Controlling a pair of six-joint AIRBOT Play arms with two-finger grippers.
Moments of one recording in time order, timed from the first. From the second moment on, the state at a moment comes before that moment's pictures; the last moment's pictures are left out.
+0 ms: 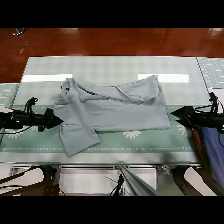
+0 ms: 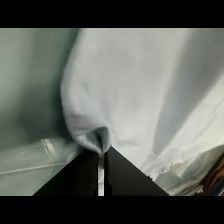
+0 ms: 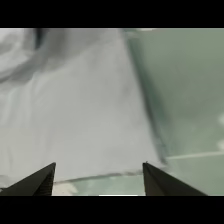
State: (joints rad) left arm 0.44 -1.33 0.60 0.76 -1.16 -1.16; right arm -0.58 -1.01 0.55 -0.80 1.18 1.22
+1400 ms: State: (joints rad) left arm 0.44 -1.25 0.66 0.65 -1.22 -1.08; right arm -0.16 -1.34 0.86 -0.87 1.12 1.38
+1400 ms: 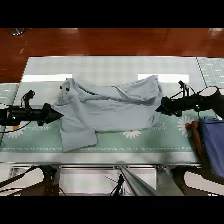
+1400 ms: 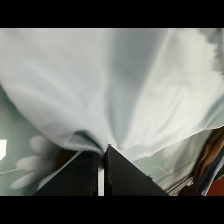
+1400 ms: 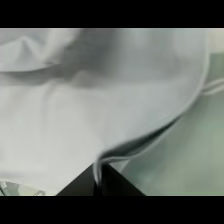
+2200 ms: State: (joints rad) left arm 0.50 -0.61 1.48 0.59 -0.98 -1.12; right arm -0.15 -0.81 1.85 -1.14 1.28 1.50
